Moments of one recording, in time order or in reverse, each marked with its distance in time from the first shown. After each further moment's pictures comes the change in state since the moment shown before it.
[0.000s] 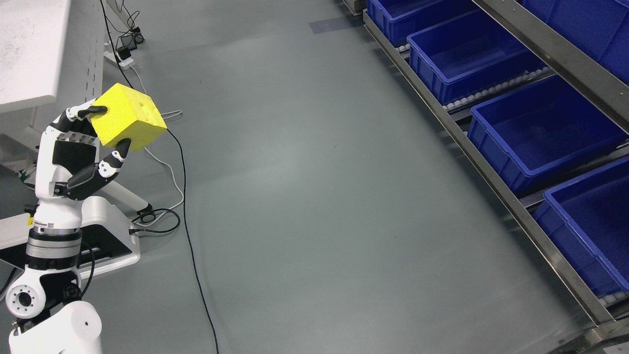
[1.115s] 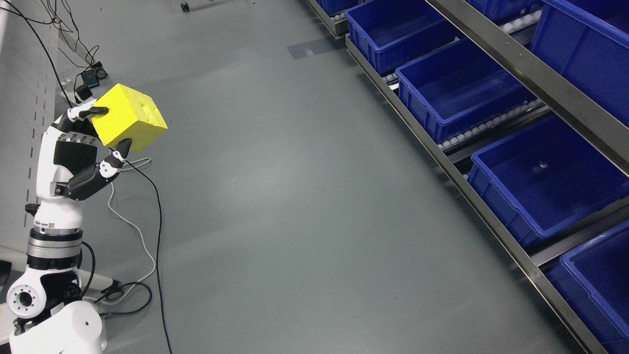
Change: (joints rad) left arm 0.000 0.000 -0.002 0.003 0.000 0.002 0.000; right arm 0.000 0.000 0.000 0.000 0.000 0.000 0.000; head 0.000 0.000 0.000
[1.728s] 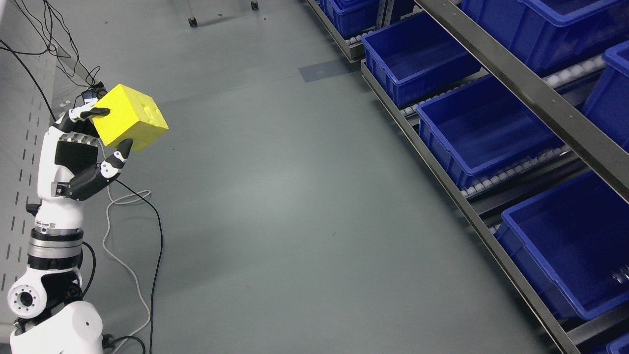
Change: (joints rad) left arm 0.001 0.000 -0.003 0.001 -0.001 0.000 0.000; right arm 0.000 0.000 0.000 0.000 0.000 -0.001 0.000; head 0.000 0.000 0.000
